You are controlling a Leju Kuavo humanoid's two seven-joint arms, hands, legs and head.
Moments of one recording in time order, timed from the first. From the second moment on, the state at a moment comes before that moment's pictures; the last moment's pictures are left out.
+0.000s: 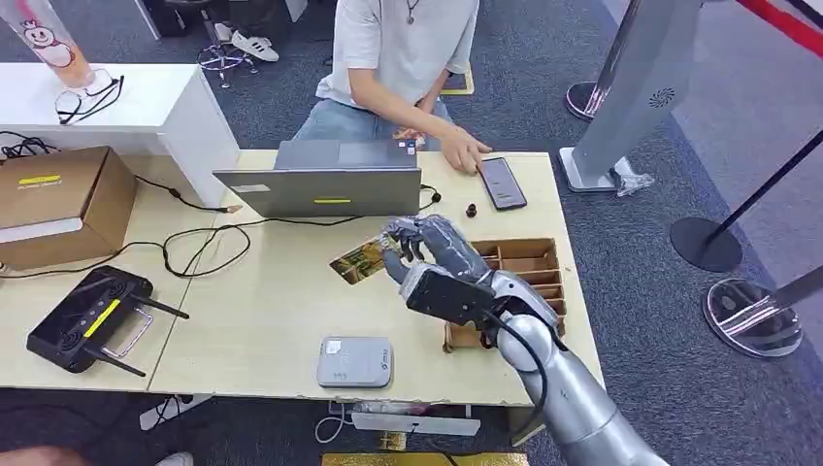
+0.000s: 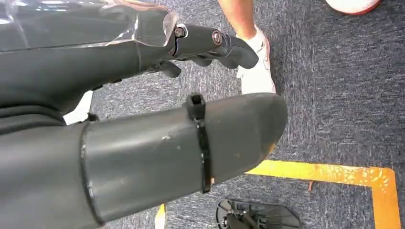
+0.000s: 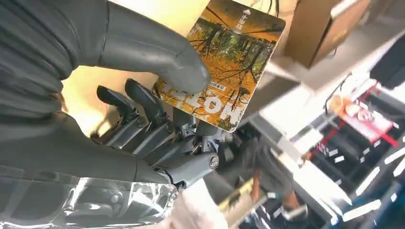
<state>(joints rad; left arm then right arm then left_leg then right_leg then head) -0.11 -0.16 0.77 -0.21 -0.95 0.40 -0.08 -0.43 -0.01 0.49 -1.35 0.27 0.24 -0.27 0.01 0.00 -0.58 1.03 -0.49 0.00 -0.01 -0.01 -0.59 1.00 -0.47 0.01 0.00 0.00</state>
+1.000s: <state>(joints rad) -0.12 -0.17 0.77 -0.21 -0.97 0.40 -0.06 -0.49 -0.02 0.63 -1.09 0.01 0.42 -0.13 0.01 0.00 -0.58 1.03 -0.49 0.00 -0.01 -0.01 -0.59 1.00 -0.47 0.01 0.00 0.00</state>
